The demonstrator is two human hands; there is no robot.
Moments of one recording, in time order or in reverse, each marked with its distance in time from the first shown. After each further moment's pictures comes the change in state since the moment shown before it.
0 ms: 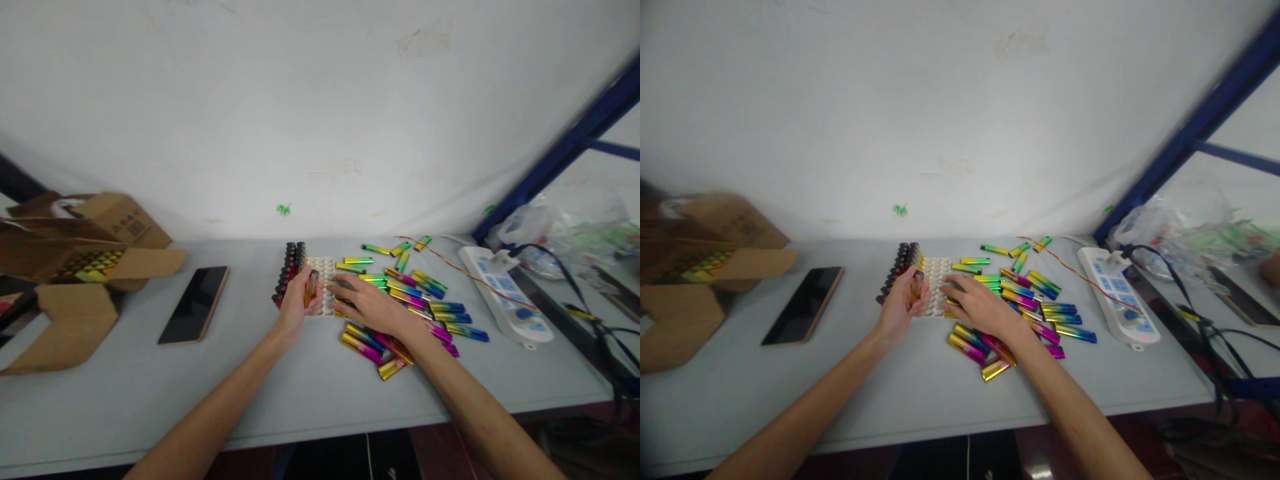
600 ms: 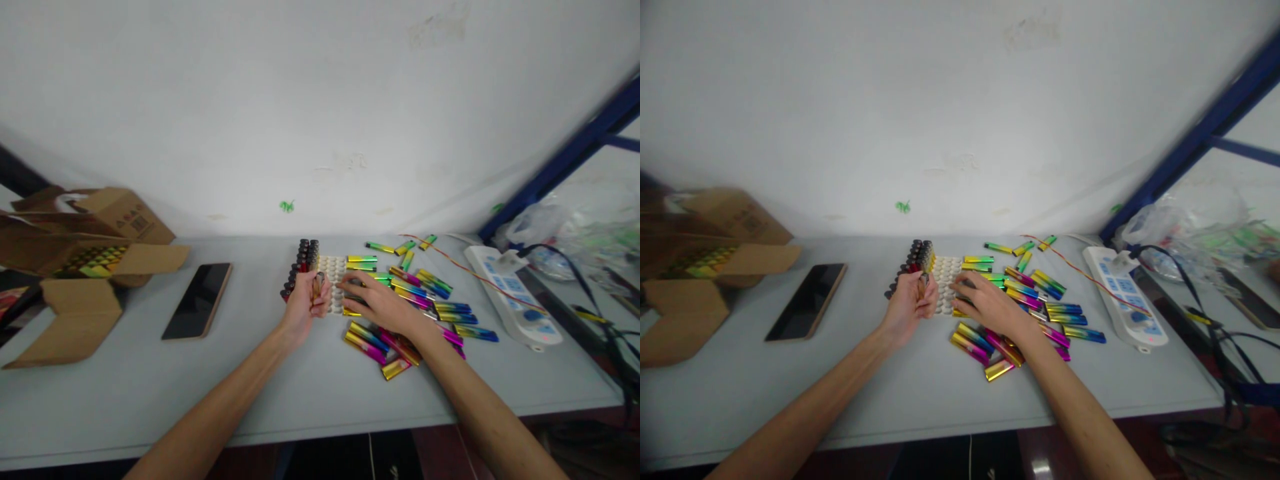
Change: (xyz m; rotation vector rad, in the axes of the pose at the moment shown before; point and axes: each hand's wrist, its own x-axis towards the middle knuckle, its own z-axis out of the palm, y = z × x) left_hand -0.002 -0.002 0.004 -0.102 -0.051 -0.067; right_hand -0.010 0.006 -0.007 0.041 -0.002 0.056
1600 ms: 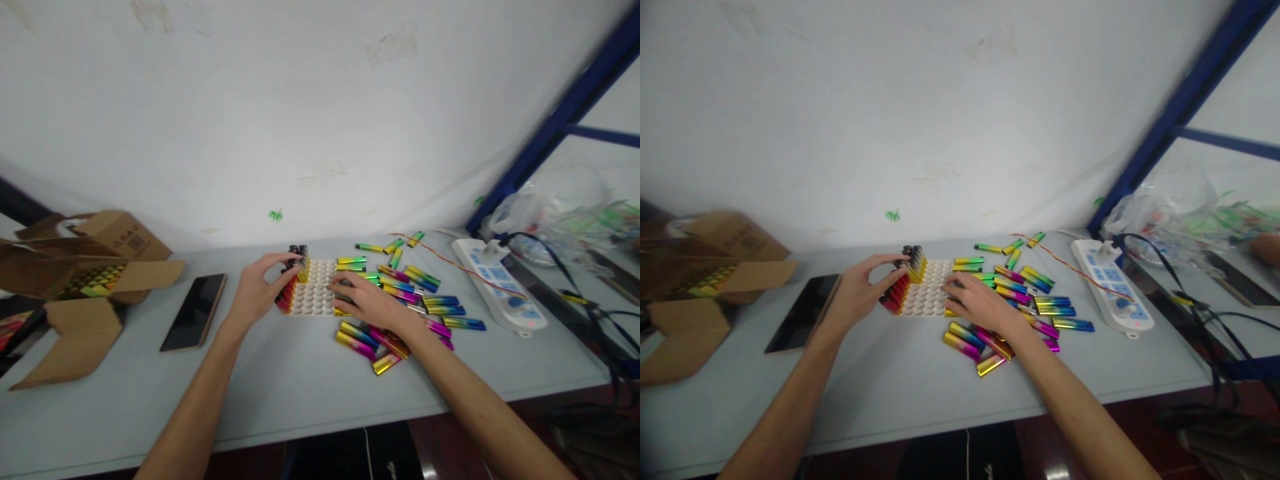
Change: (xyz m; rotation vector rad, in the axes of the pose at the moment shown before) left_hand -0.002 0.065 -0.050 1.149 0.181 0.703; right_hand 0.003 0.003 0.003 -0.022 0.031 -0.040
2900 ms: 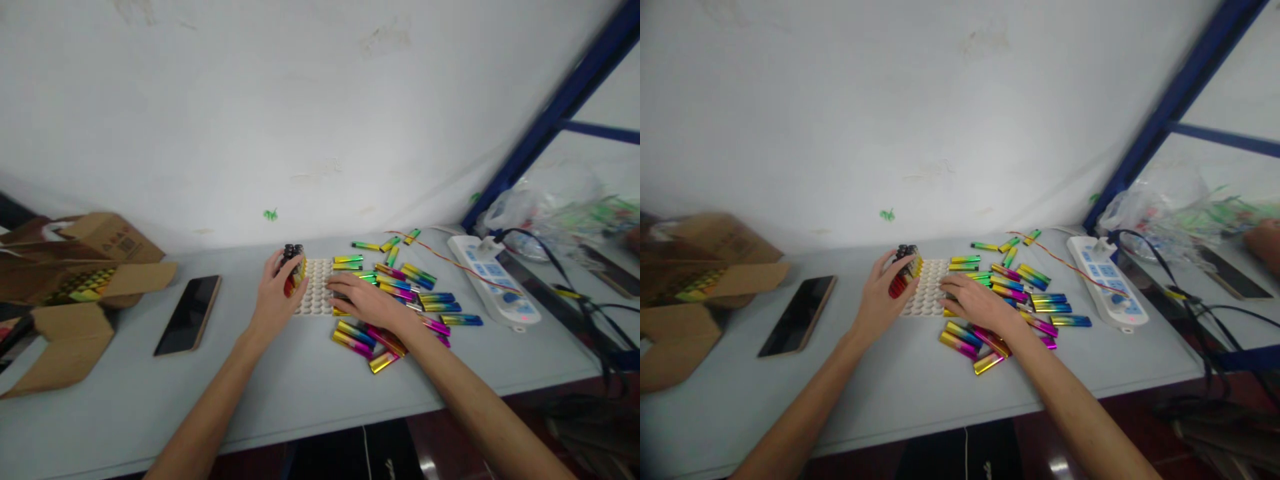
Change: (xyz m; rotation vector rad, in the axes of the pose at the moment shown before) left_hand -0.023 -0.015 0.050 0.238 0.102 0.077; right_hand 0.001 -0.001 0.001 0.034 -0.001 0.028
